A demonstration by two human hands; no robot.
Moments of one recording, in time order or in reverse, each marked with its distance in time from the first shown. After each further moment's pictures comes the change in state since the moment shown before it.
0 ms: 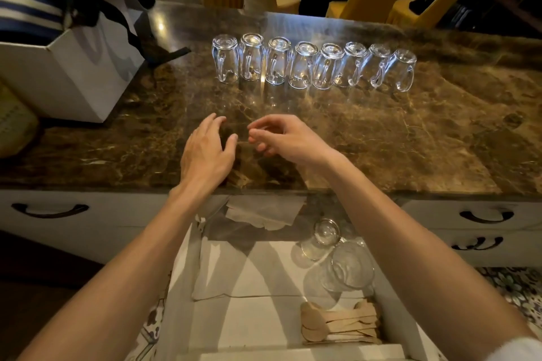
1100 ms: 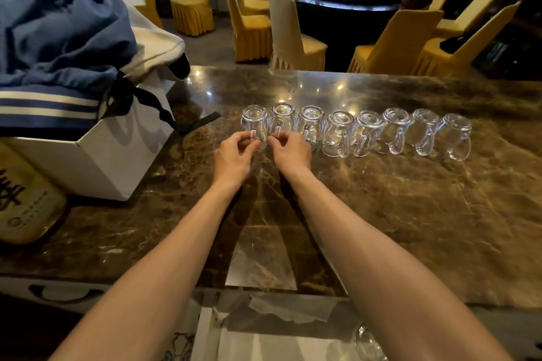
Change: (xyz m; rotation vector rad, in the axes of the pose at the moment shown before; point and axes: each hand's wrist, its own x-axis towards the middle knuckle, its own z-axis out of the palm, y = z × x) left_hand 0.143 0.008 0.006 -0.398 0.117 -0.078; right_hand 0.166 -0.010 0.003 -0.076 0.506 0.119
